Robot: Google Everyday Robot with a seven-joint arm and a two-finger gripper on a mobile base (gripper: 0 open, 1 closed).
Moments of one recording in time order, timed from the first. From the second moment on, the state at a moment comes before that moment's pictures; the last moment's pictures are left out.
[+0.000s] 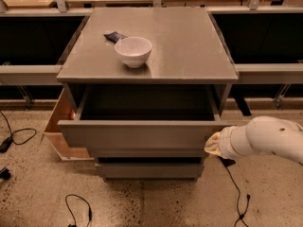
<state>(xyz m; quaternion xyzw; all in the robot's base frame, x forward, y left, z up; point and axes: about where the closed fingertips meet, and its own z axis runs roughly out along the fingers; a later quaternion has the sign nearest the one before) 0.537 -0.213 0.623 -0.62 0.73 -0.02 0.29</state>
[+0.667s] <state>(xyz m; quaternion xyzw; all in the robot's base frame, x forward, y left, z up) 0.569 -0.212 0.633 -0.63 0.72 -0.03 0.30</state>
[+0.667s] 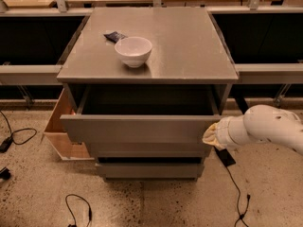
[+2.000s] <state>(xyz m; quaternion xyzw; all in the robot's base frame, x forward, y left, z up) 0.611 -0.204 0.638 -0.65 0.70 -0.01 0.30</state>
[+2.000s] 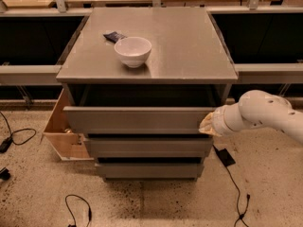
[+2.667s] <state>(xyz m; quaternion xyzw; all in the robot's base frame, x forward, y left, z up) 0.611 -0.203 0.638 -0.65 0.70 -0.01 0.30</state>
